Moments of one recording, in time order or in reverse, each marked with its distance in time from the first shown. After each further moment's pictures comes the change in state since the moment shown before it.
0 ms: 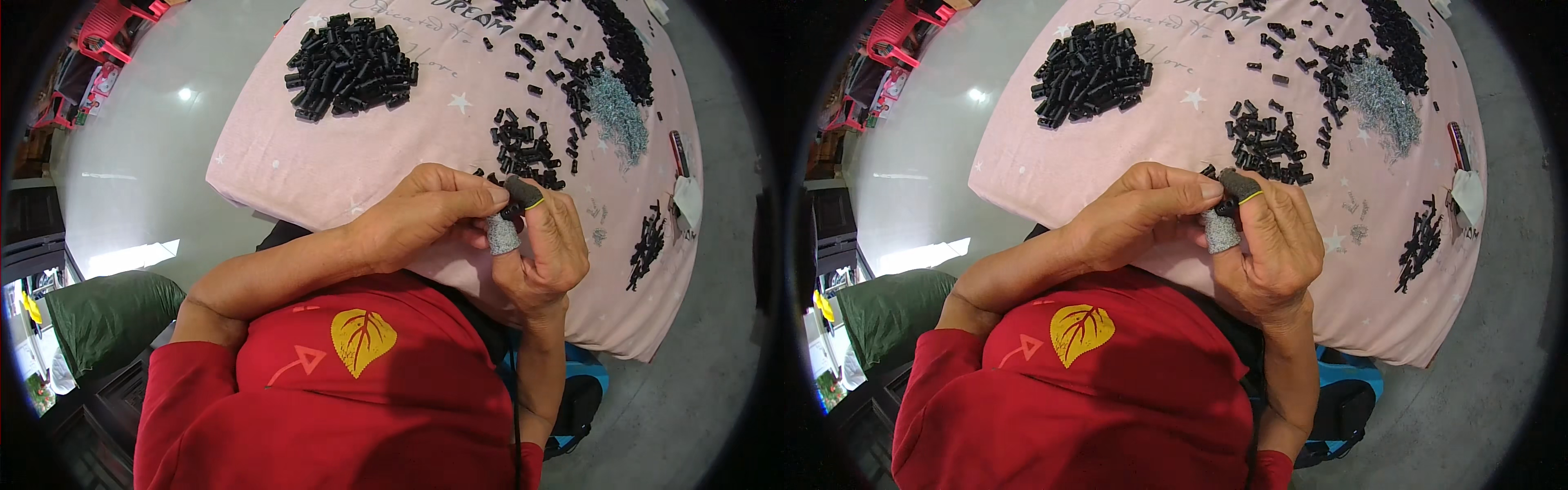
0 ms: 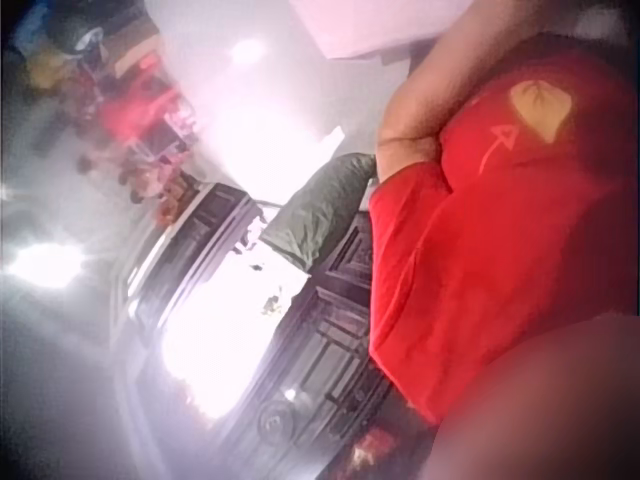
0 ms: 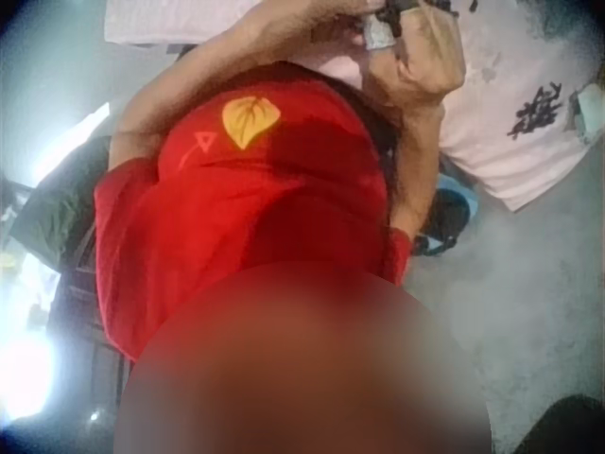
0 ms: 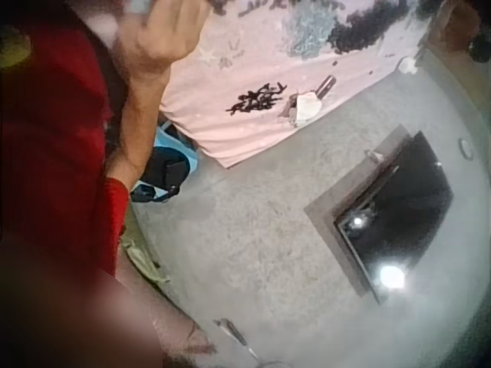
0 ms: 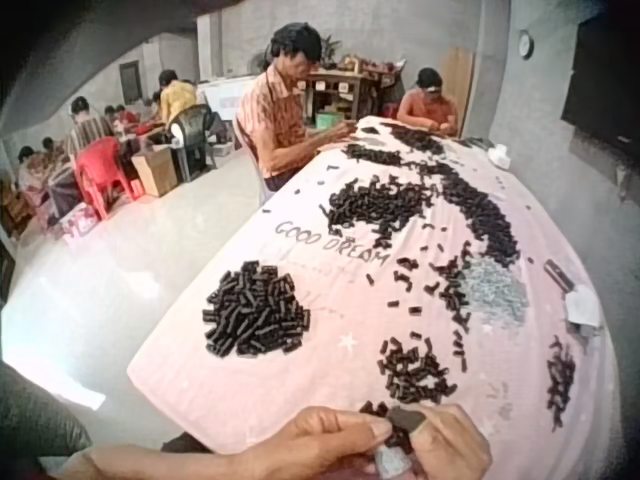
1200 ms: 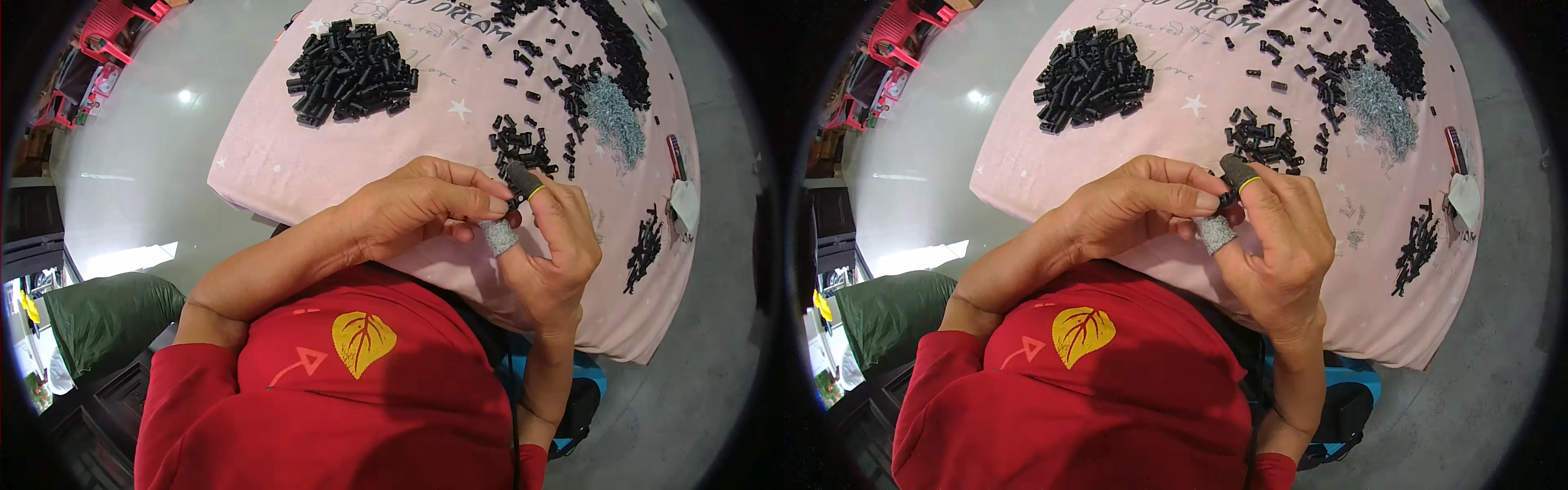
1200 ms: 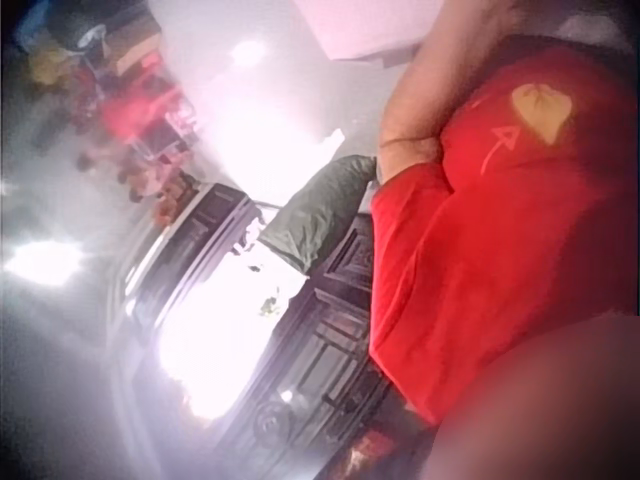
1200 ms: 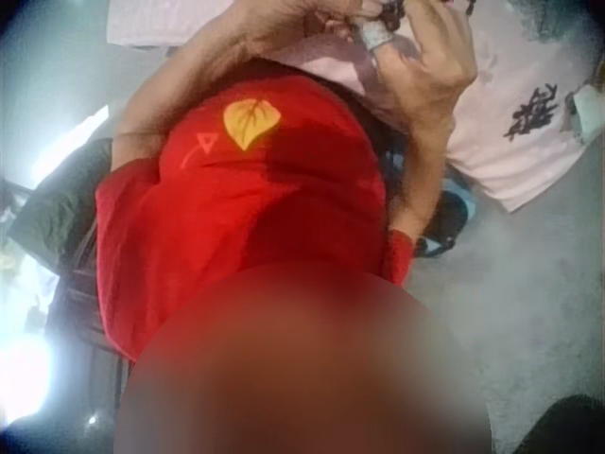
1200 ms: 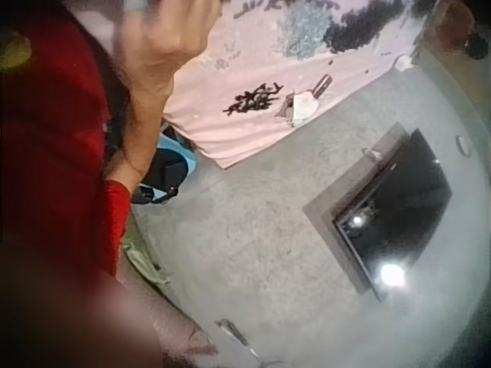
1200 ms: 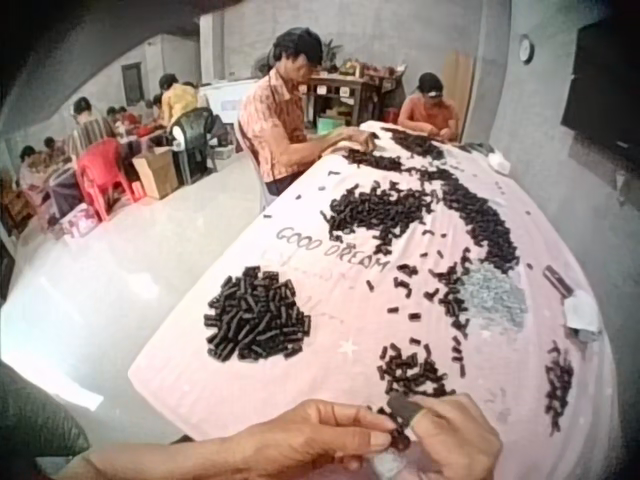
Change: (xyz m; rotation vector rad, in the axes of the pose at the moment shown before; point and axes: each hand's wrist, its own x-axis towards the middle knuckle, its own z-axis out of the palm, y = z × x) left_hand 0.002 0.019 -0.008 -0.107 -0.040 -0.116; right_hand 0.017 -0.004 -0.015 -0.024 -0.105 0.065
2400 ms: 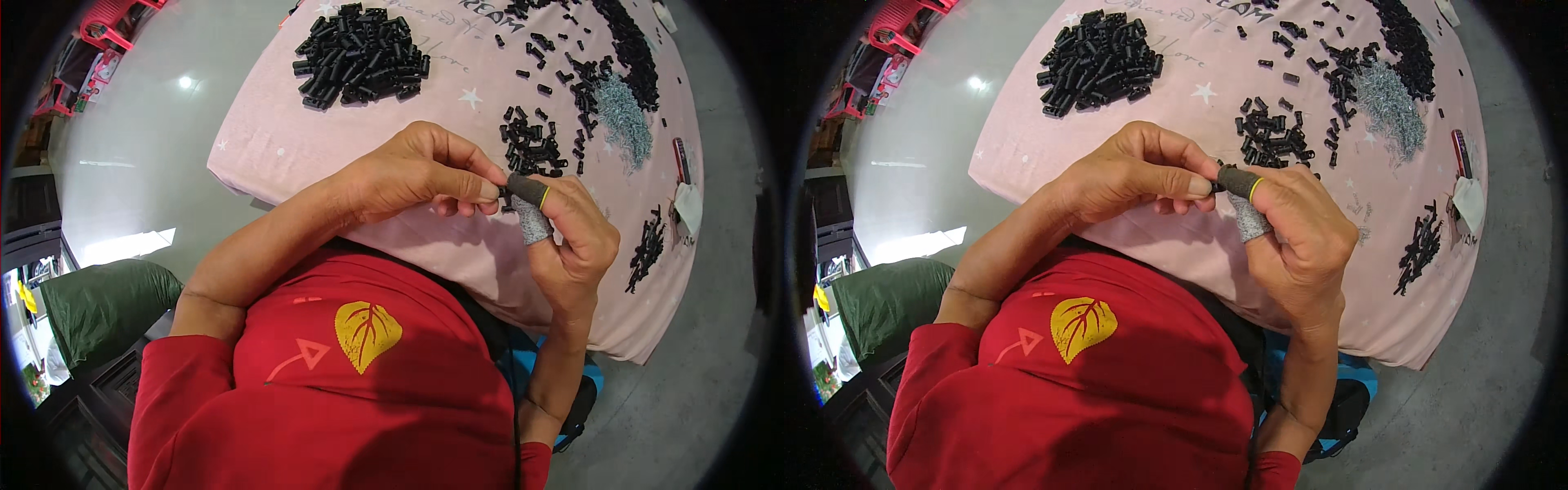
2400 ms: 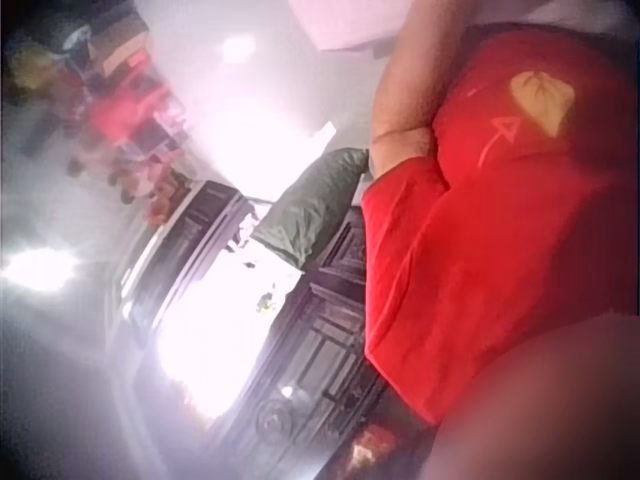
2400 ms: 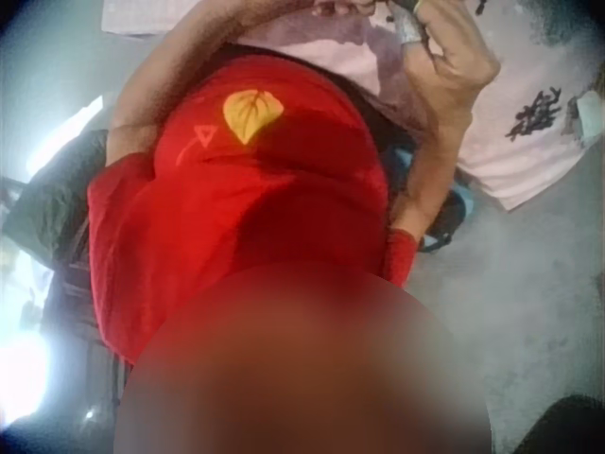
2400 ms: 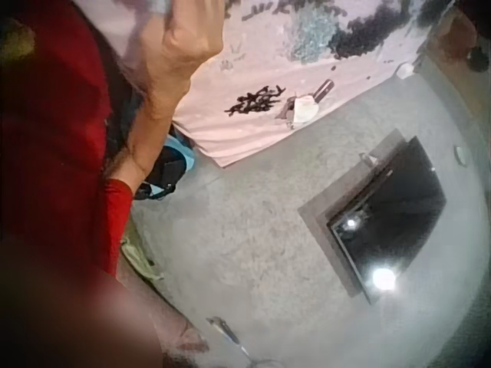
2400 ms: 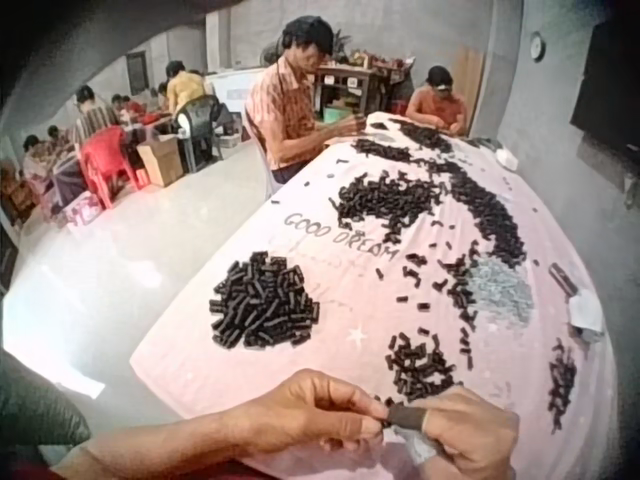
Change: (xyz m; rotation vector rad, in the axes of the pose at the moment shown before) left_hand 0.000 0.013 -0.022 0.360 -0.044 0.124; right_hand 0.005 0.008 -0.005 0.221 -0.085 0.034
